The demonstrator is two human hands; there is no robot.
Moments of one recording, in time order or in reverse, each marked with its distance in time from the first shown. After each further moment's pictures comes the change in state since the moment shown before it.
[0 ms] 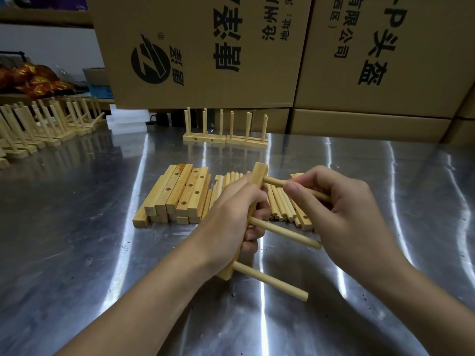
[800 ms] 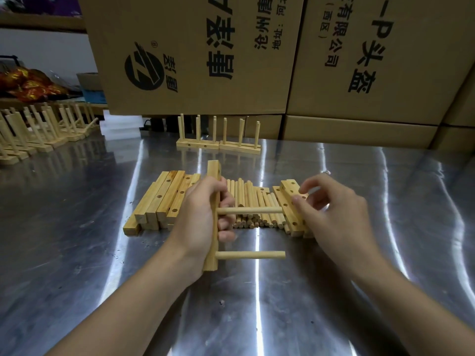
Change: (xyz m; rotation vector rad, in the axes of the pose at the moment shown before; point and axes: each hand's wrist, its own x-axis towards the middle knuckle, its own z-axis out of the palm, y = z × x) left_hand 0.003 0.001 -0.006 -0.199 0.330 -0.022; right_hand 0.010 0.045 -0.013 -0.381 0.173 0.239
